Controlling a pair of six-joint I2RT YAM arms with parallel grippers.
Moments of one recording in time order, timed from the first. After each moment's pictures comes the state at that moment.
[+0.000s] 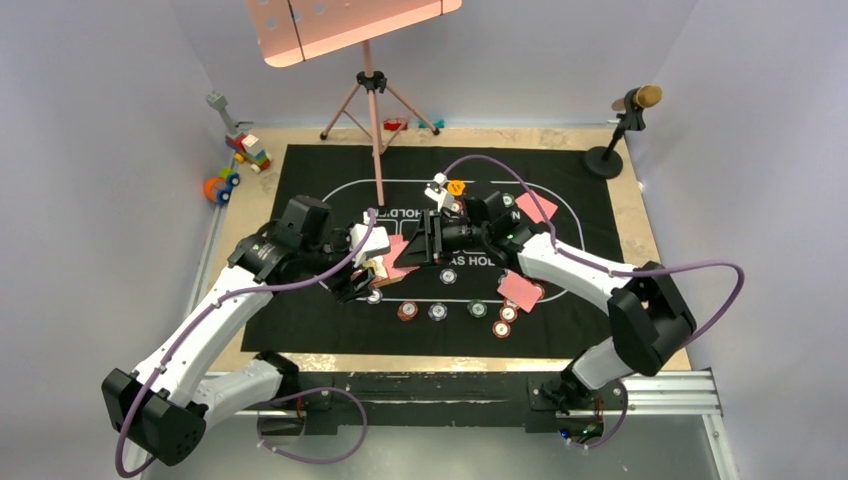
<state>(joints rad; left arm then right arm) -0.47 1.03 0.99 -0.86 0.53 0.58 0.69 1.52 0.98 0.08 -0.75 0.89</state>
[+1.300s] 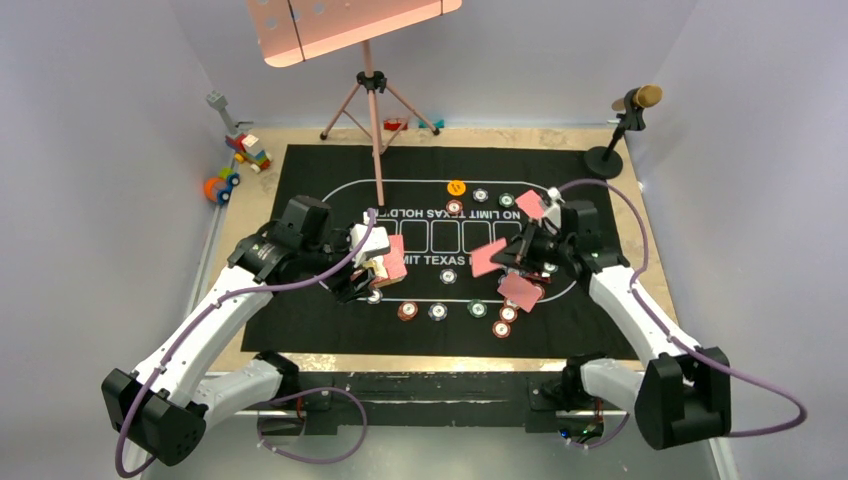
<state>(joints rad) -0.47 1.03 0.99 -0.86 0.54 0.58 0.21 1.13 0.74 -0.30 -0.62 0.71</state>
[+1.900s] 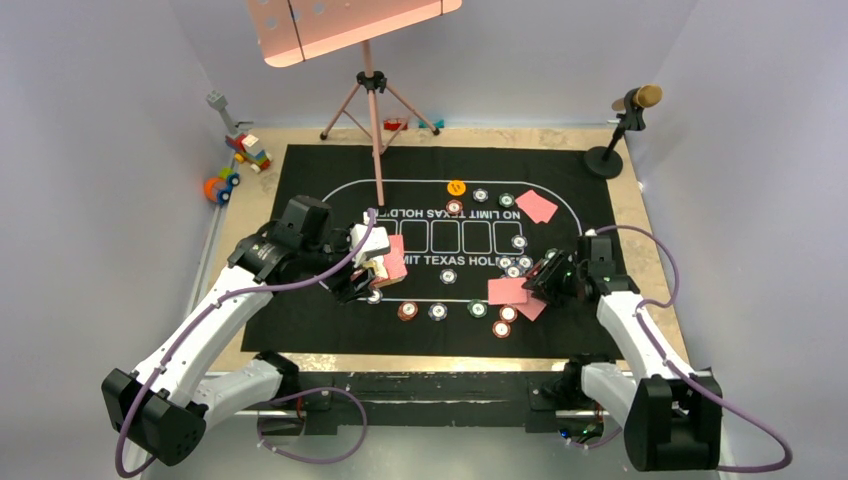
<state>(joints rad) -0.47 1.03 0.99 -0.86 0.55 0.58 0.01 0.99 0.49 -0.49 -0.29 0.77</state>
